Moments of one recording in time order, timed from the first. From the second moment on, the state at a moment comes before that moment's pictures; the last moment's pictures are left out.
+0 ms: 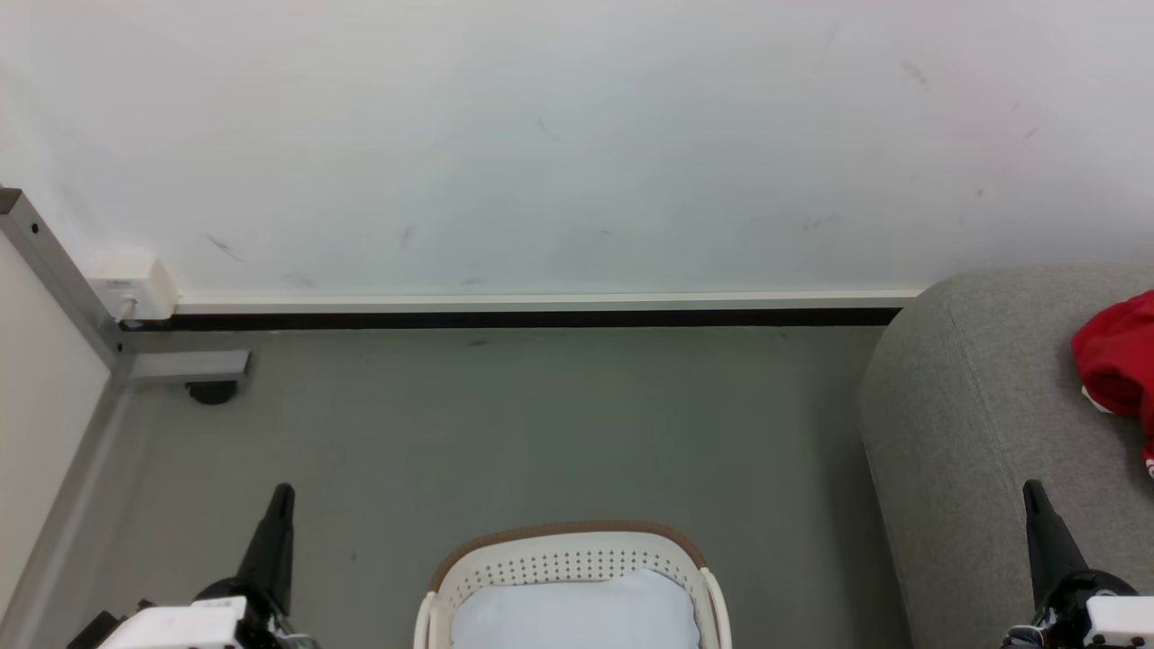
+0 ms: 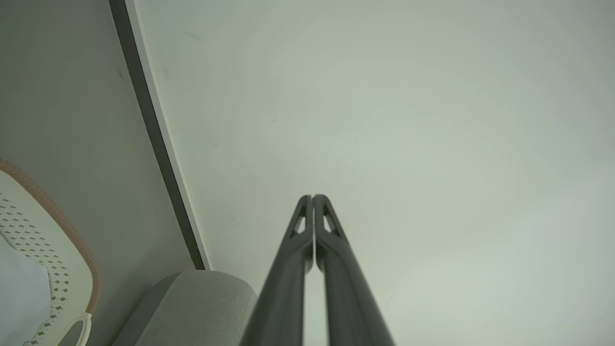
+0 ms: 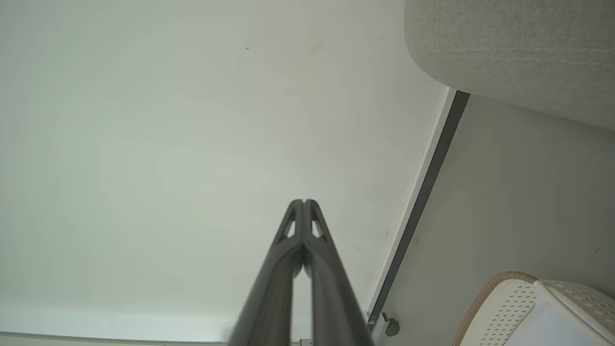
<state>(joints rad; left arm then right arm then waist) -0.10 0.05 0.11 0.25 -1.61 -0.13 0.11 -0.10 -0.05 -0.11 0.25 1.61 0.13 0.11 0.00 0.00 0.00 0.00</state>
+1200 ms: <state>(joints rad) -0.10 0.05 0.11 0.25 -1.61 -0.13 0.11 -0.10 -0.05 -0.11 0.25 1.61 0.13 0.11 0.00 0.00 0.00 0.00</state>
